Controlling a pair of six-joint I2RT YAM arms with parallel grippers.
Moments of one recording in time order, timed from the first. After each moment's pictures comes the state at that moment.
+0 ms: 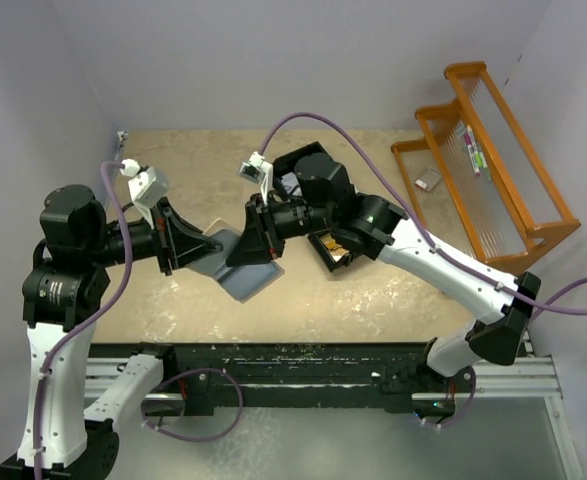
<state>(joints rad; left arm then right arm) -0.11 0.82 1.37 -0.83 1.05 -0.13 0.98 1.51 1.62 -0.43 -0.63 0.49</state>
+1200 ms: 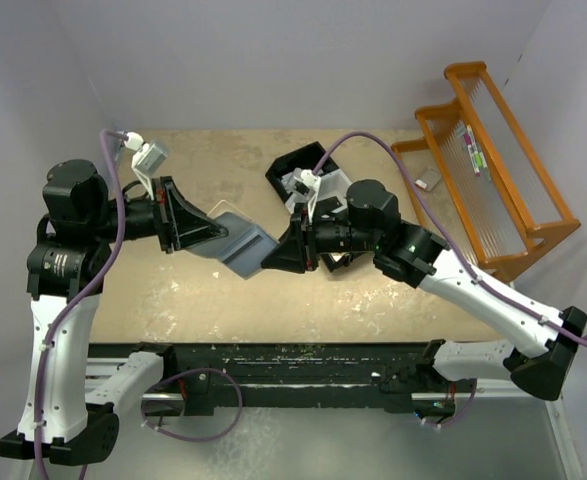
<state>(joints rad) -0.10 0.93 1.45 -0.76 1.14 -0.35 0.91 1.22 1.25 -0.25 -0.58 0.40</state>
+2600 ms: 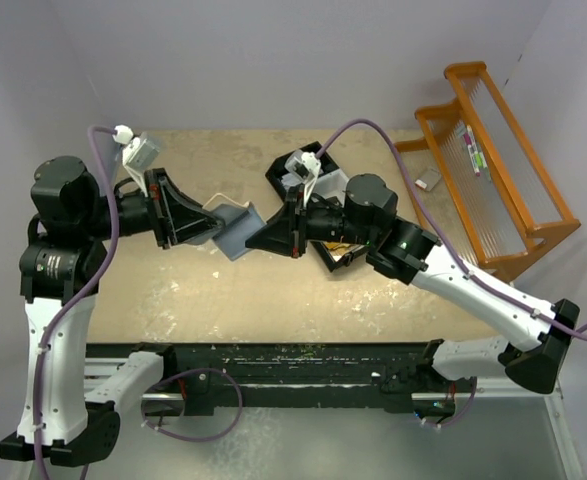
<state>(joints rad) -0.09 0.94 1.49 -0.72 1.16 -0.36 0.94 1.26 1.29 -0.07 -0.47 0.48</state>
